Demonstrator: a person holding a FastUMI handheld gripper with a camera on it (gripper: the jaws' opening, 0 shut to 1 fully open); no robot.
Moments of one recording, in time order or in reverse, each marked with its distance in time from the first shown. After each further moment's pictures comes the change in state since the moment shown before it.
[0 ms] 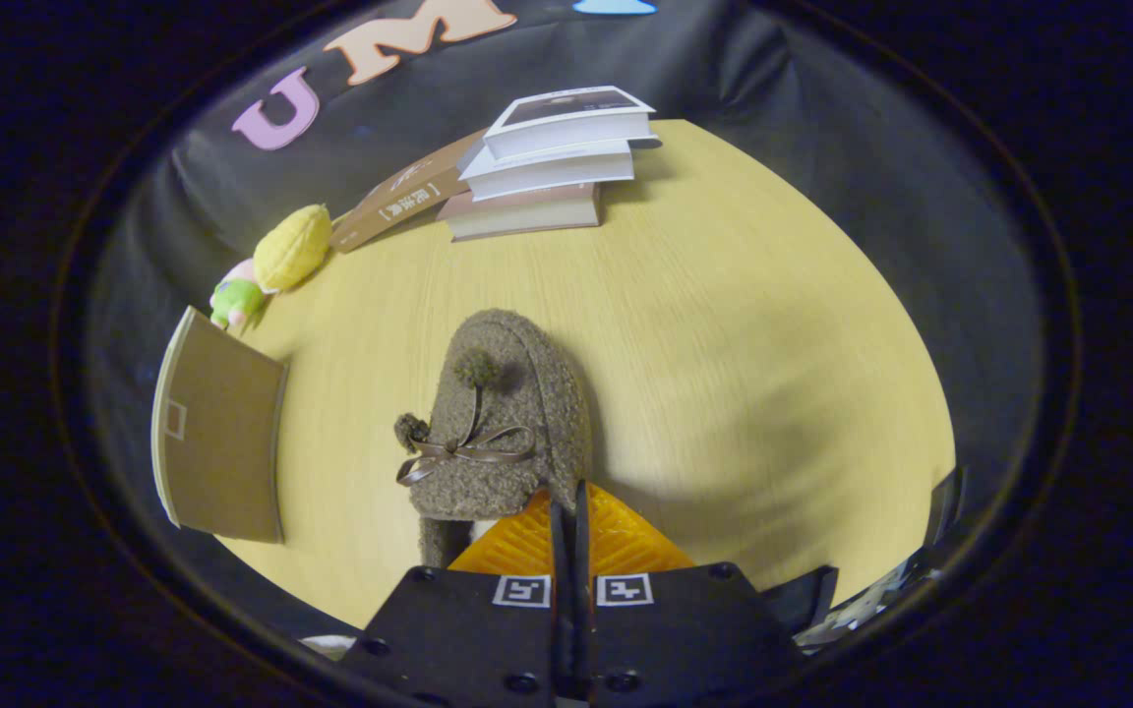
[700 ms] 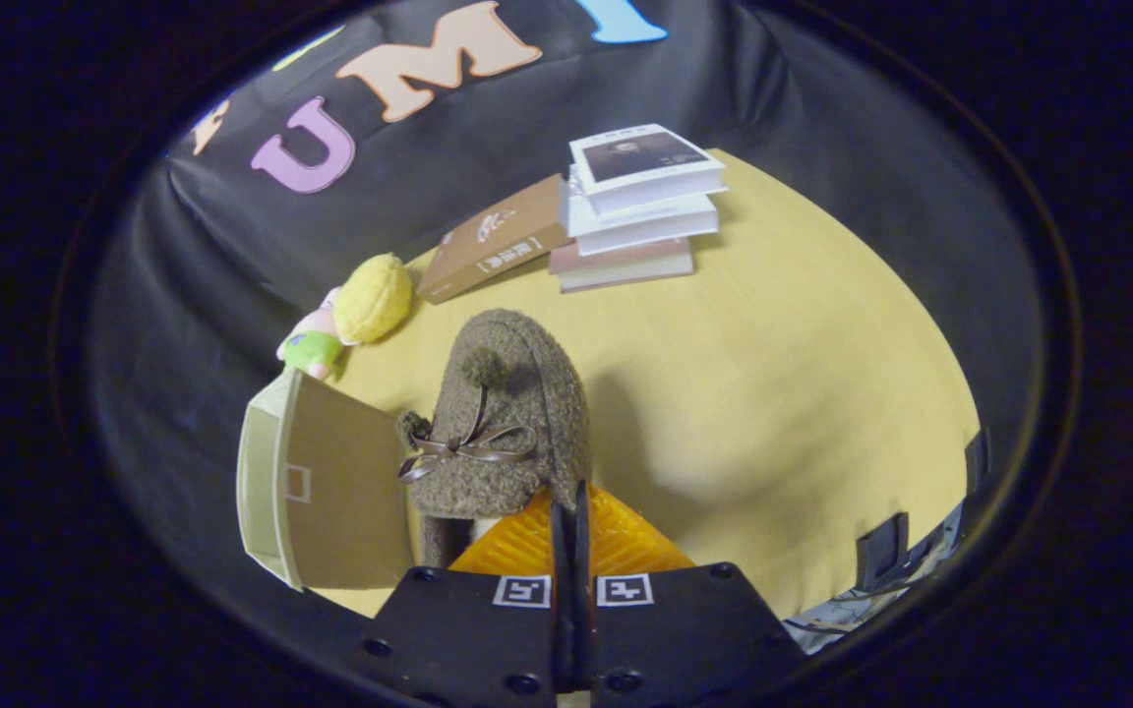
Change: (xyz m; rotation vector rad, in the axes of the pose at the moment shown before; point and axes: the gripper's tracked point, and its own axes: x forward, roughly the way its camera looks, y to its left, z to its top) arm -0.062 0.130 0.029 0.053 -0.087 0.116
